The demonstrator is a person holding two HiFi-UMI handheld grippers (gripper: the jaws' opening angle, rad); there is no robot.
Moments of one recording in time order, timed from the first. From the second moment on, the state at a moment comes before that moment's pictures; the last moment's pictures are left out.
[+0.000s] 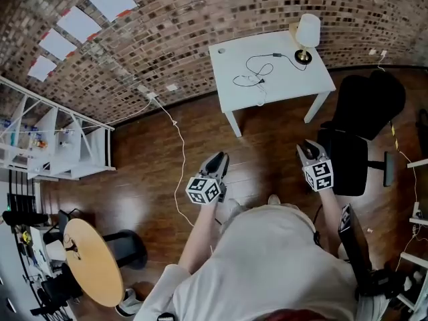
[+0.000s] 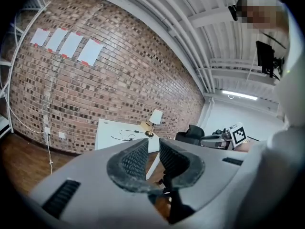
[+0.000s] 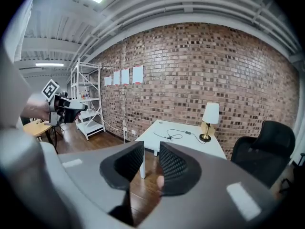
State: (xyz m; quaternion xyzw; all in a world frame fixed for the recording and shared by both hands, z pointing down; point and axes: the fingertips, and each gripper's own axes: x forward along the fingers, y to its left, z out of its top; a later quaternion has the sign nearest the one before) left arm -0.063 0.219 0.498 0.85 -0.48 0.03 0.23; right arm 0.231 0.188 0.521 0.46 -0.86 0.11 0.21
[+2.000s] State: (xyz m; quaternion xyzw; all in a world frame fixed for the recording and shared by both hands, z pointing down) left arm 0.016 0.280 0.565 0.82 -0.51 0.15 0.22; right arm 0.289 0.219 0.598 0.40 -0.87 0.16 0.26
